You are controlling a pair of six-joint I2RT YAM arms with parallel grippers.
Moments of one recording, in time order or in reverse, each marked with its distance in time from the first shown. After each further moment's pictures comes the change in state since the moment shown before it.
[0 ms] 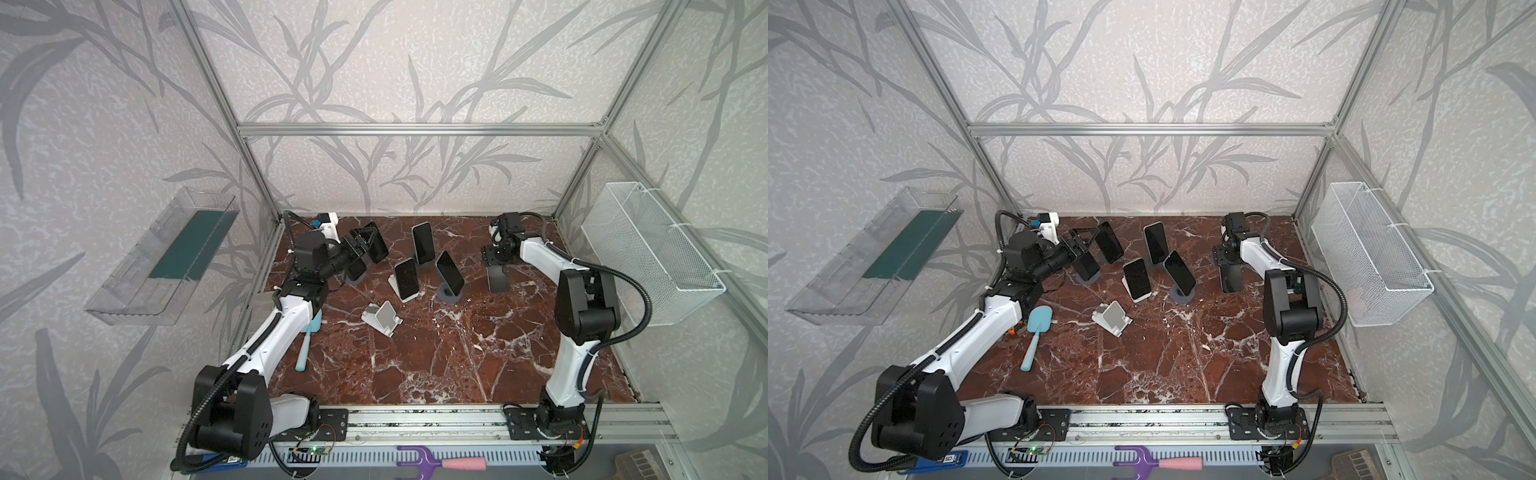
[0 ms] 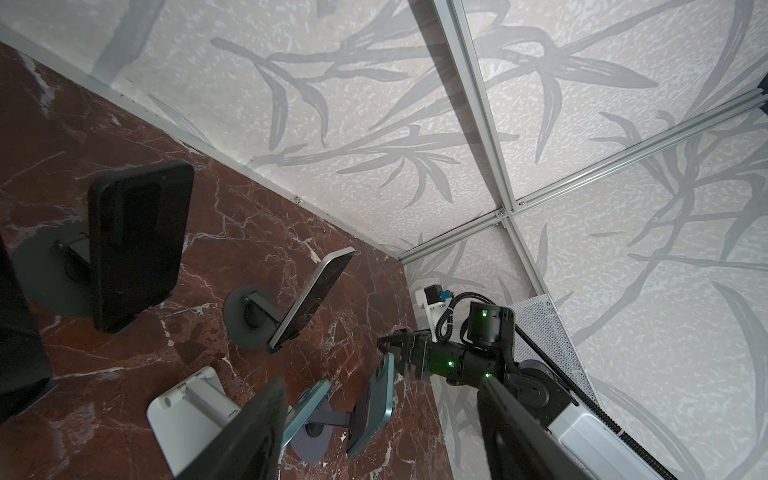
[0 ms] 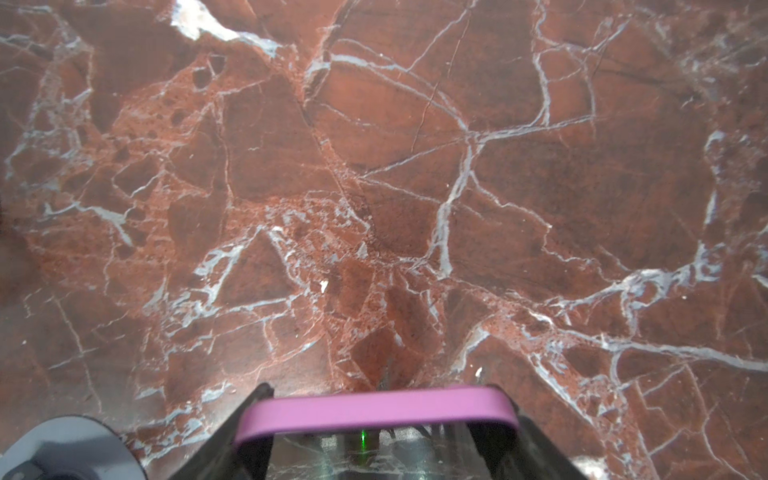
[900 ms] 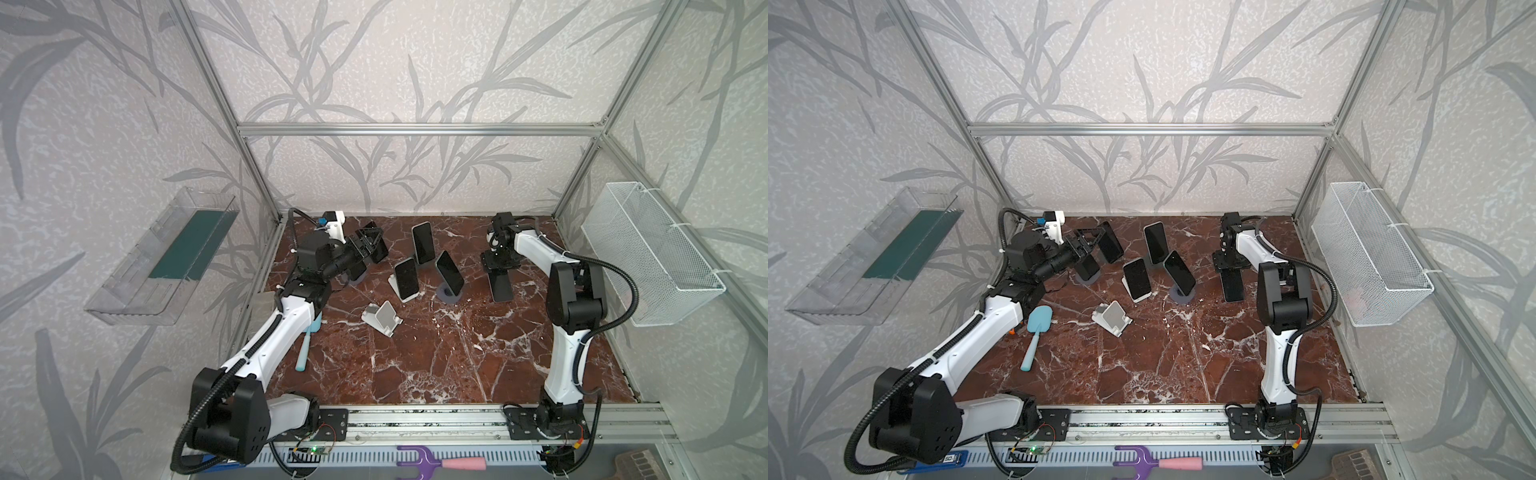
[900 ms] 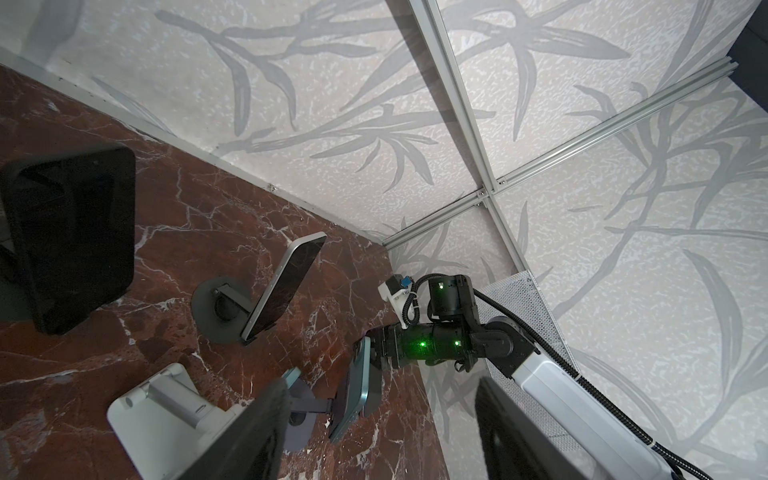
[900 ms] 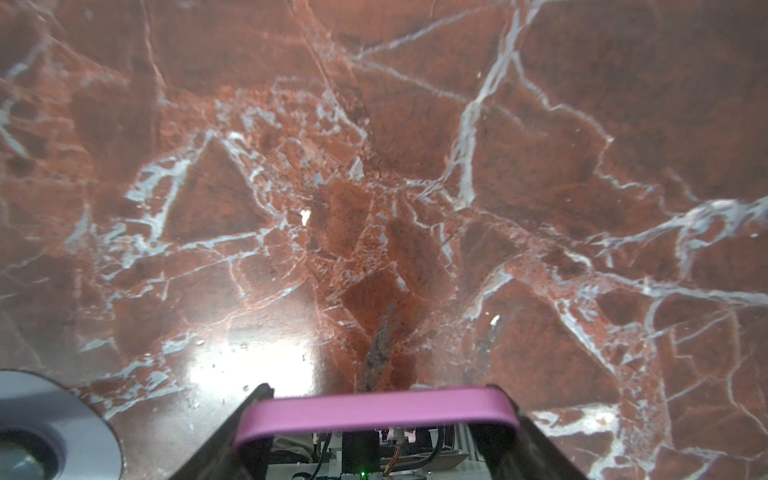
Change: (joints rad) left arm -0.040 -0.013 0.021 -0.018 0.030 0.016; right arm 0.002 0.114 0.138 -0.267 0.016 -0.008
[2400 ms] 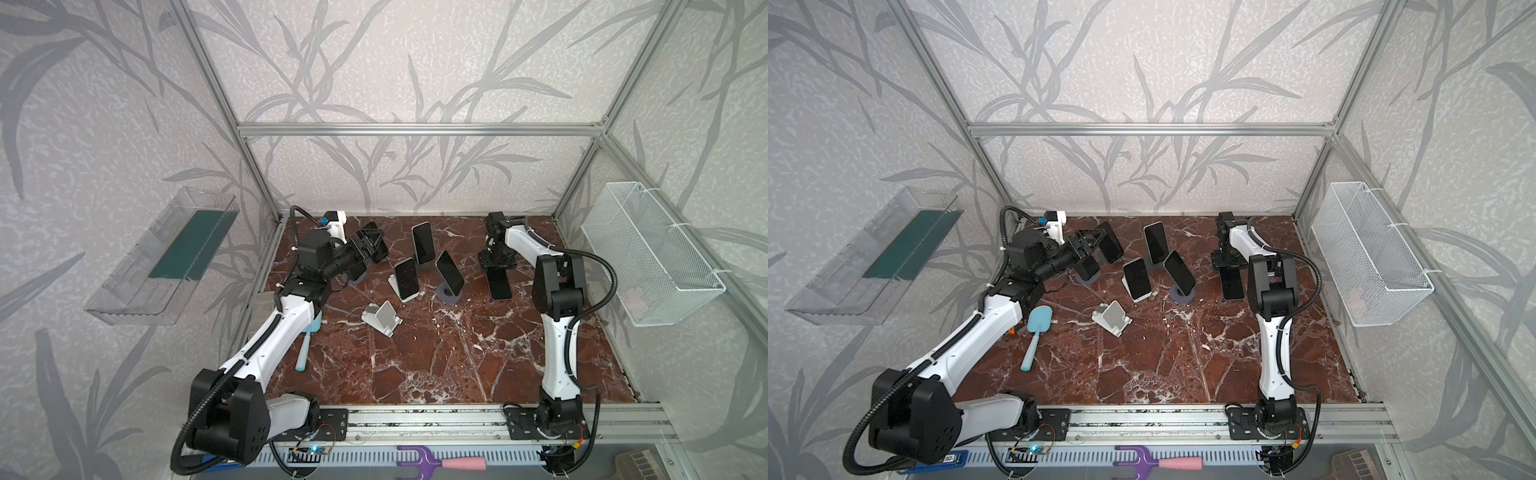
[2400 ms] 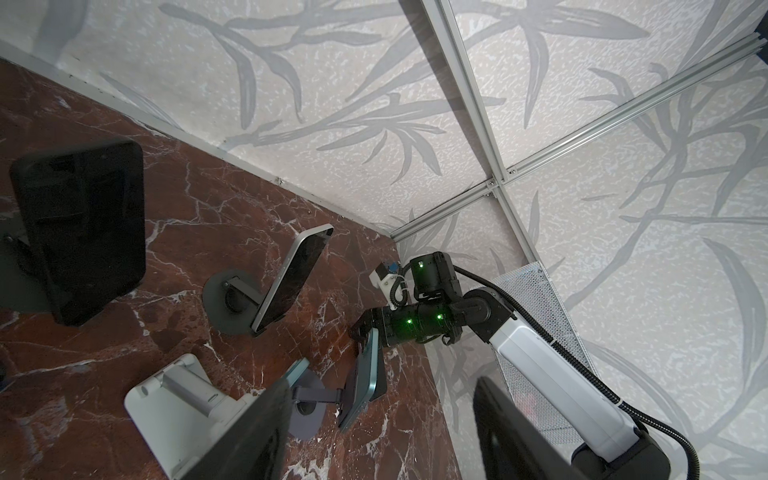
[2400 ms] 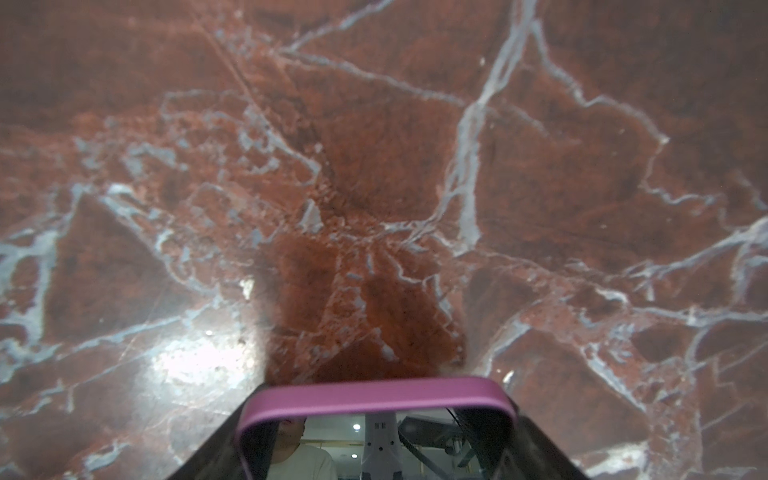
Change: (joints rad) left arm -0.006 -0.003 0.015 -0.050 -0.006 0.045; right arm 0.003 0.188 0.208 -0.114 0.068 0.083
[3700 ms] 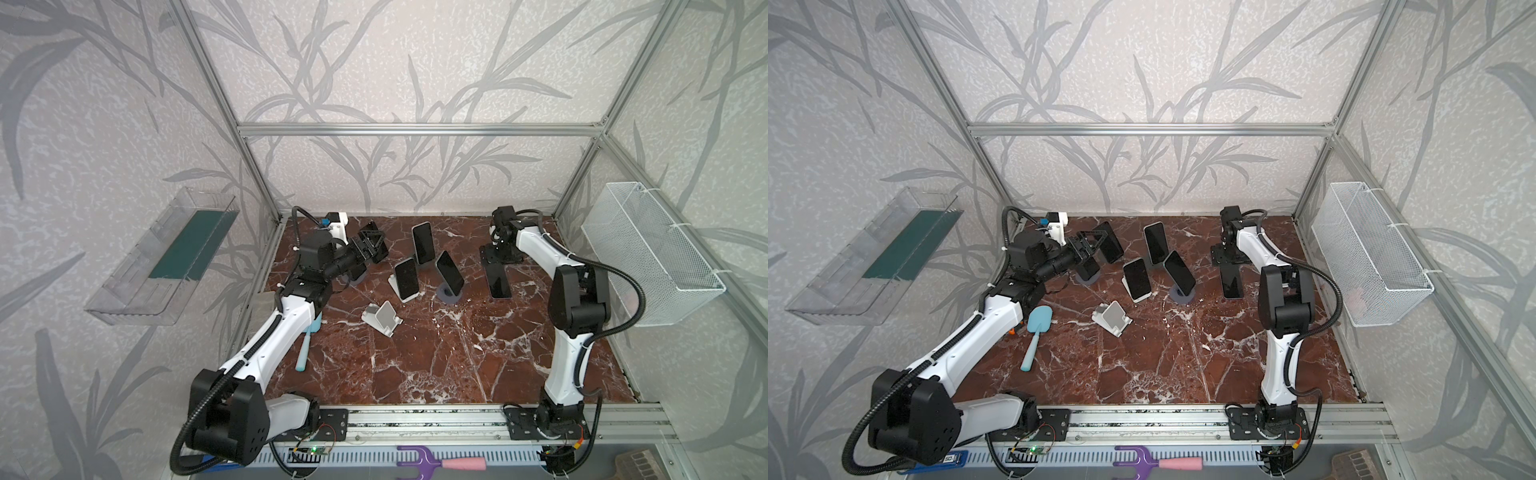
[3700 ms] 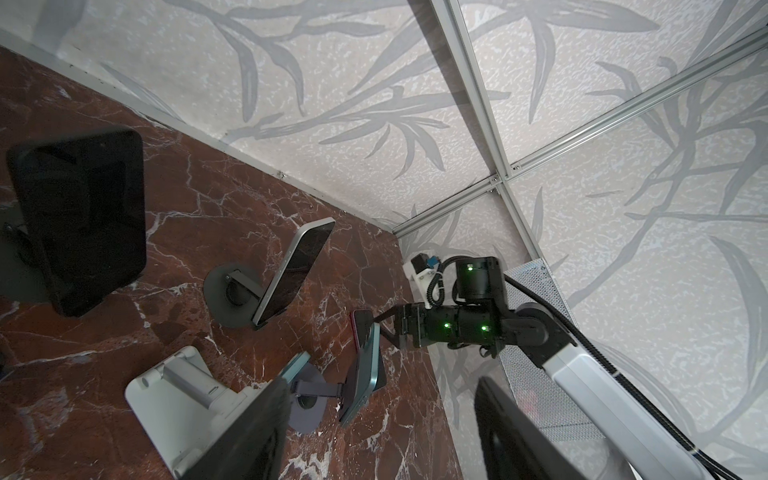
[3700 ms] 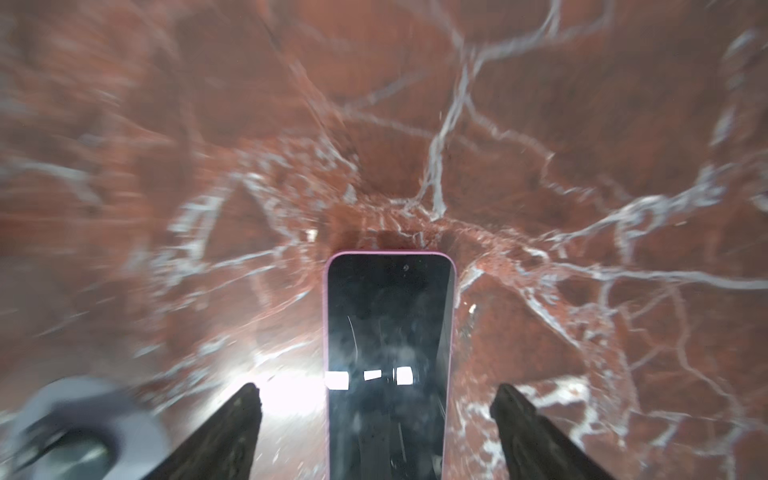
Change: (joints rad) left arm -0.014 -0.003 0.000 -0.015 -0.005 0.002; right arm 0.014 -0.298 -0.192 0.123 -0.059 -0.005
